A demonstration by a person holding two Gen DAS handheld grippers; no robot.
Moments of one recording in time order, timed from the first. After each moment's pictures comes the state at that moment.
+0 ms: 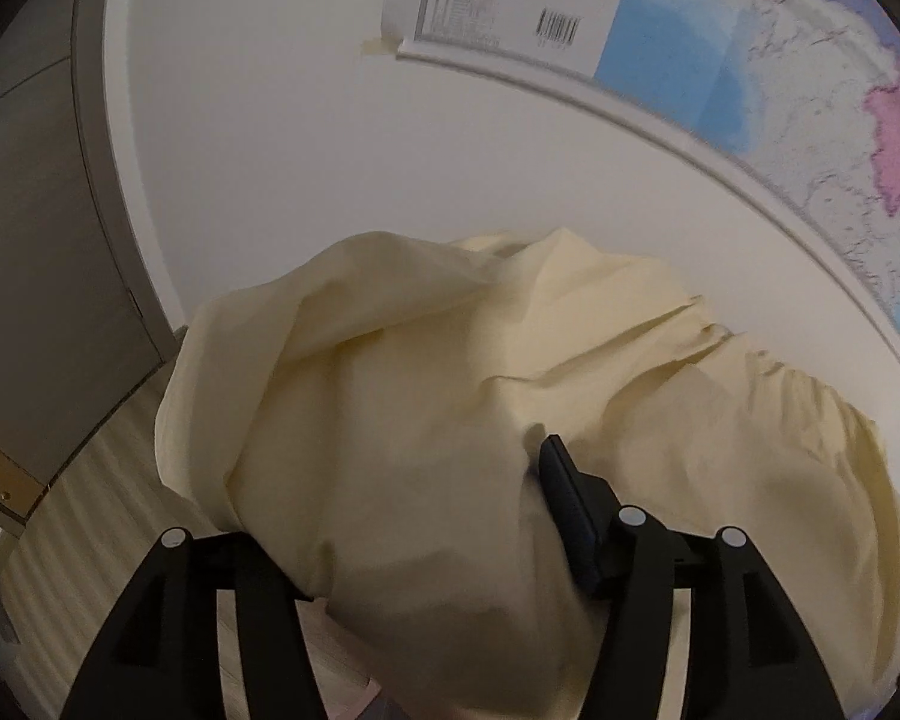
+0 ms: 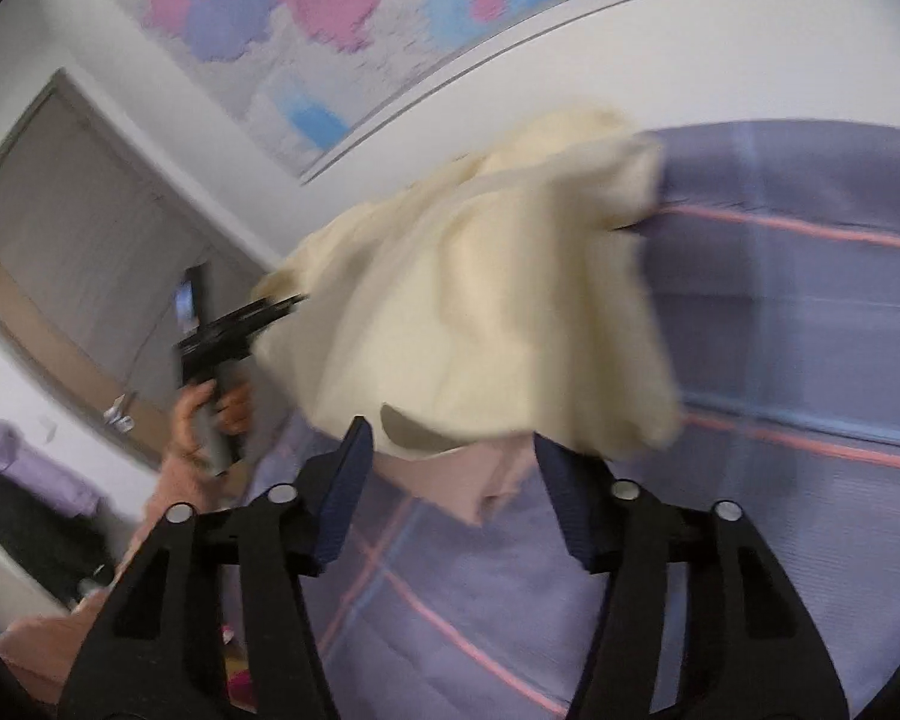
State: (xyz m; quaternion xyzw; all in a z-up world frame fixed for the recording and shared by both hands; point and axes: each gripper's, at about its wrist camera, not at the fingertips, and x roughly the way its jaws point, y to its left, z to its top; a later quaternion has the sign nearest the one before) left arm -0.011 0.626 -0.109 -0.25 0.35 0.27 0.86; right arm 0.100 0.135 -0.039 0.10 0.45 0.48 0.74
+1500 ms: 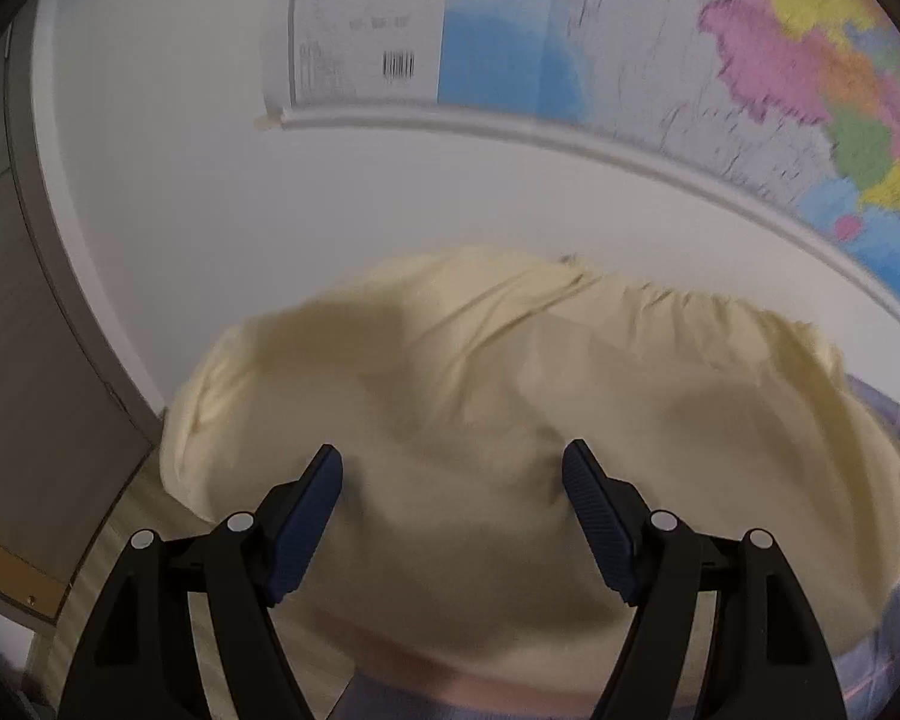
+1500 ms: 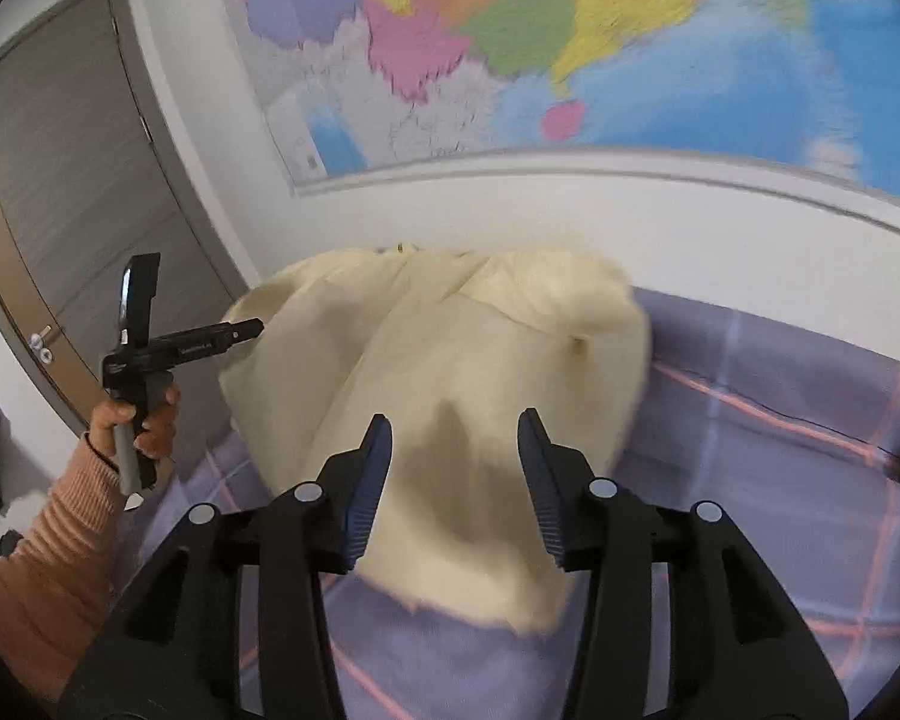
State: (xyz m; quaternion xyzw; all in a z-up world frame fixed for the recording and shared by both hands) left arm -0.020 0.574 -0.096 -0.15 0.36 0.22 0.90; right arm 0.089 0.201 -0.011 -0.04 0.35 0.49 0.80
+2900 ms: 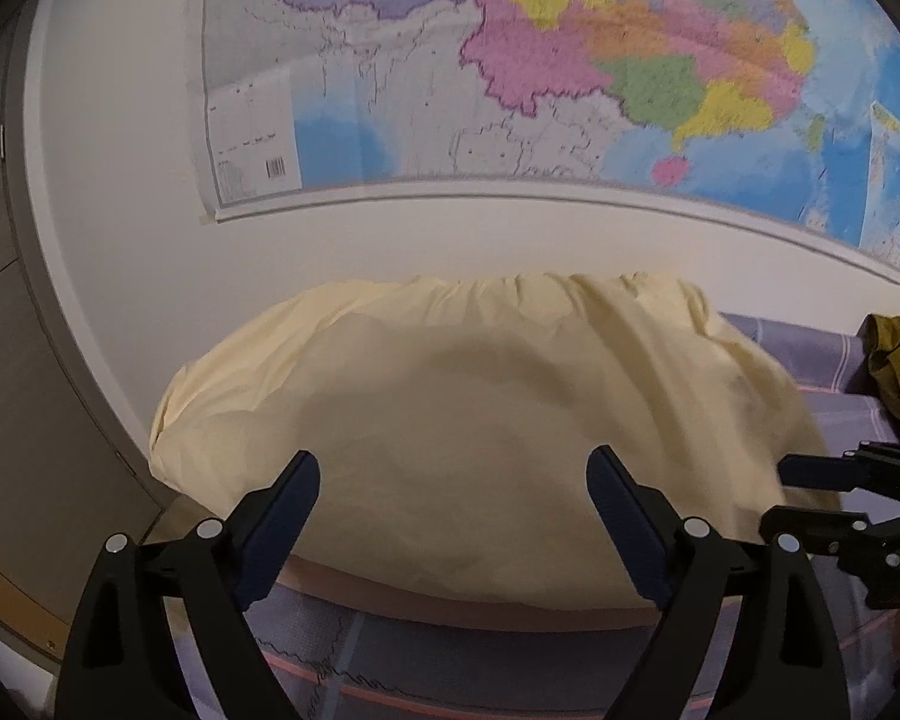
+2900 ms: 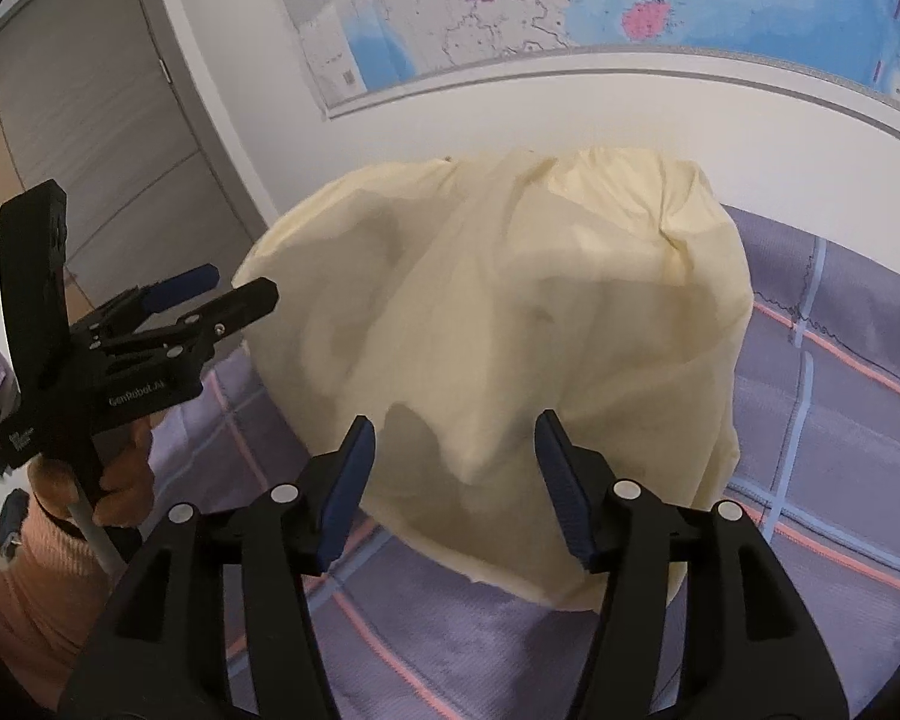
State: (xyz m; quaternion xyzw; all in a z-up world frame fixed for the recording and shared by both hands) left arm -0.054 0.407 -0.075 -0.06 0.29 0.21 0.93; right arm 0.054 0.223 -0.041 -0.07 0.37 0.51 0.77
